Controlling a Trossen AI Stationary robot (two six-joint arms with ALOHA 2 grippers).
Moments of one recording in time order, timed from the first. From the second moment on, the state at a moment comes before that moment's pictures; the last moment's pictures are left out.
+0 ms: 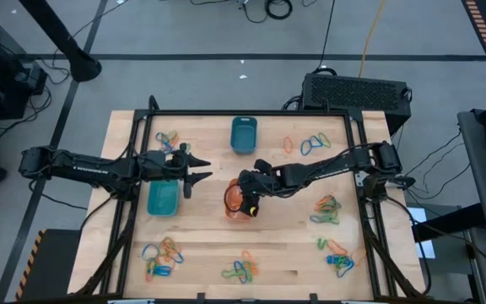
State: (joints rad) left arm 0.07 0.92 0.32 0.37 -0.08 -0.10; right arm 0.11 1.86 1.35 -0.42 0.22 0.35
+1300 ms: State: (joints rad) left arm -0.76 1.32 0.62 -0.33 -0.06 -0.91; right arm 0.32 2.03 1.44 -0.05 0.15 0.15
